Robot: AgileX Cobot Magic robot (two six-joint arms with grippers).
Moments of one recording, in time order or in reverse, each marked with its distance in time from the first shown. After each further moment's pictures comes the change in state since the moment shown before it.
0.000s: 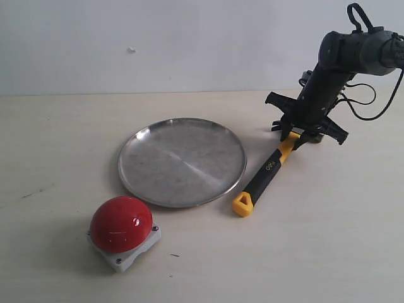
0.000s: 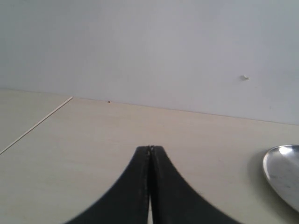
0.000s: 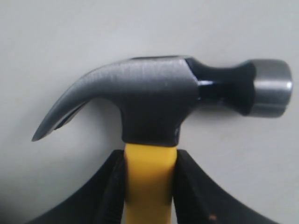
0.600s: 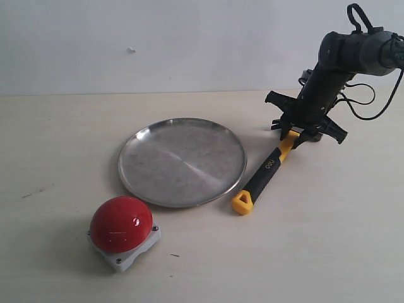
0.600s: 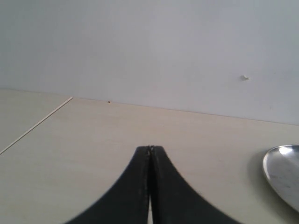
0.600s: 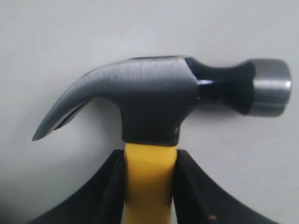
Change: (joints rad) left arm 0.000 0.000 0.000 0.000 0.000 0.000; right arm 0.000 0.000 0.000 0.000 -0.018 0.000
